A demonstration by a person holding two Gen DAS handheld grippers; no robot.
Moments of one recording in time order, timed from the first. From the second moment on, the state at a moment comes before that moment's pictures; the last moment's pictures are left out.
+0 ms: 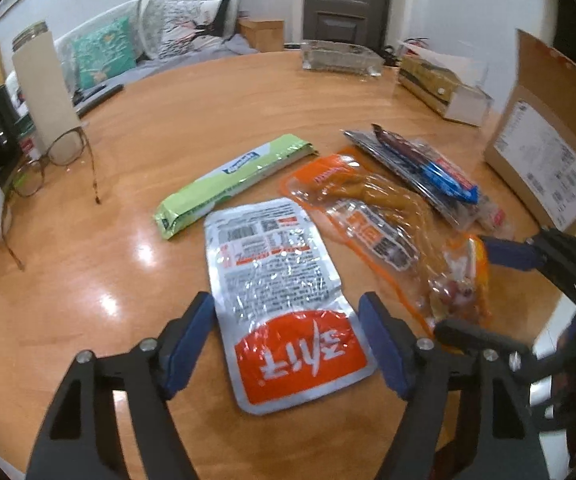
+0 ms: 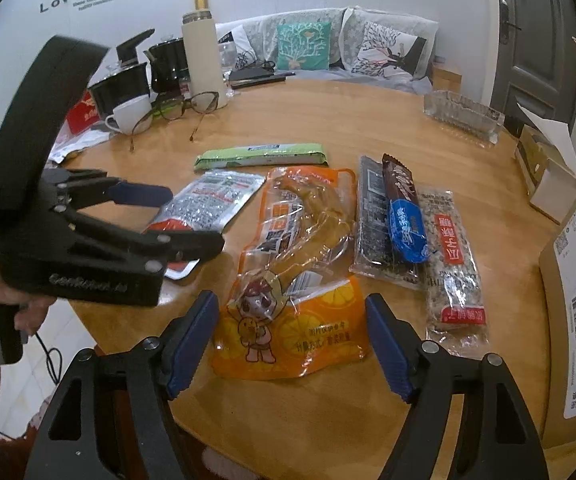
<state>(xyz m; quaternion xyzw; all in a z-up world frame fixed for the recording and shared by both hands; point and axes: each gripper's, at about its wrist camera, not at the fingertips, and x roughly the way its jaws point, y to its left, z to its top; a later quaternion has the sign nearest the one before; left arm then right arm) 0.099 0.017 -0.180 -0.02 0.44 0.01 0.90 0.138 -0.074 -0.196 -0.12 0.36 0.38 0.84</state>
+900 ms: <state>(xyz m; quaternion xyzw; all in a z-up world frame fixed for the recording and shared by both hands) 0.068 0.048 -0.181 0.00 0.43 0.00 0.90 0.122 -0.057 -0.195 -0.09 0.37 0.35 0.86</state>
